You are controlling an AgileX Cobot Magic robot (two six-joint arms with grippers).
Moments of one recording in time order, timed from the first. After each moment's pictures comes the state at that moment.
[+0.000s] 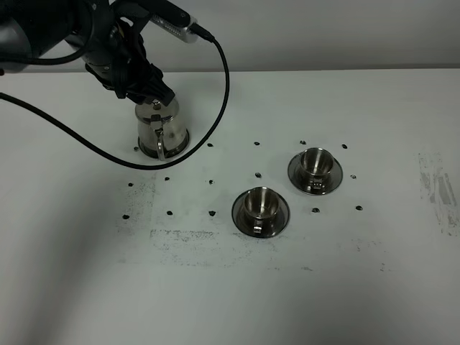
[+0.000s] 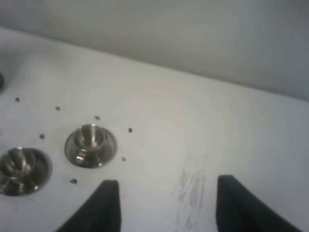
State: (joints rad) left arm -0.37 2.01 -1.74 0.12 0.84 0.24; right arm 0.11 0.61 -1.05 -0.03 1.02 -0.09
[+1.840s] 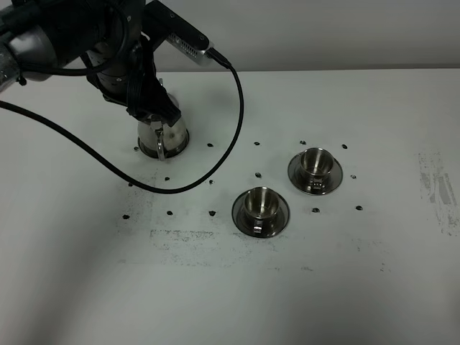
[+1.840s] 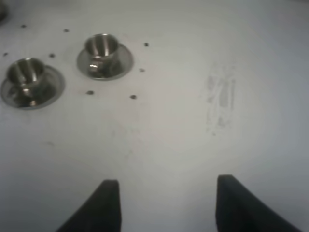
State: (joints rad) left arm -0.48 1.98 -1.74 0.27 1.03 0.14; right arm 0.00 0.04 -0.52 0.08 1.11 -0.10
